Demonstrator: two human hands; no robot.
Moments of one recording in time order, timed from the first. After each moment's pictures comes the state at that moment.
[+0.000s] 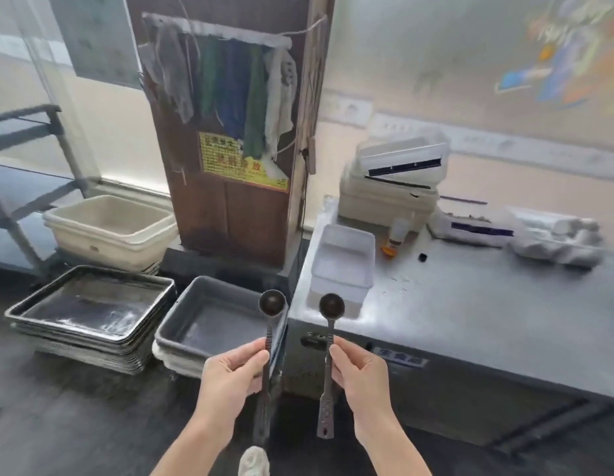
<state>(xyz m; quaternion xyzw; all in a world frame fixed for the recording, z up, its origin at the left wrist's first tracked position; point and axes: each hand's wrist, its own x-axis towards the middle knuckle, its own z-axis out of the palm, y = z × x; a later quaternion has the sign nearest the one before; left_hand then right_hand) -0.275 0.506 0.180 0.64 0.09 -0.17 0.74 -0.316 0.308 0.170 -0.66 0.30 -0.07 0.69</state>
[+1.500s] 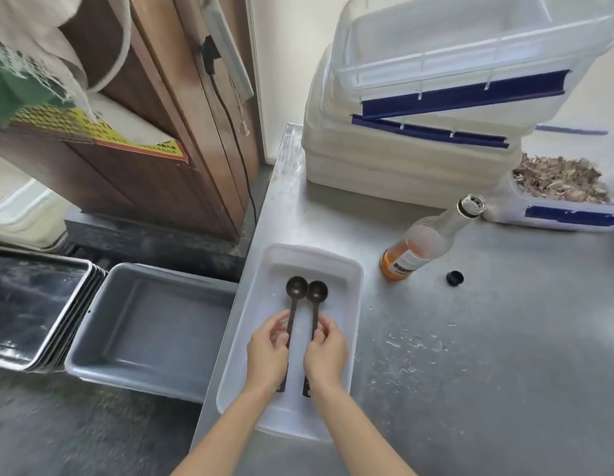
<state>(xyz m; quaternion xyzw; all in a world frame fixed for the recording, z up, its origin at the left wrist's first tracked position) 0.135 0.134 -0.006 0.81 0.13 -0.24 0.53 0.107 0.044 -0.018 -0.69 0.50 0.03 0.53</state>
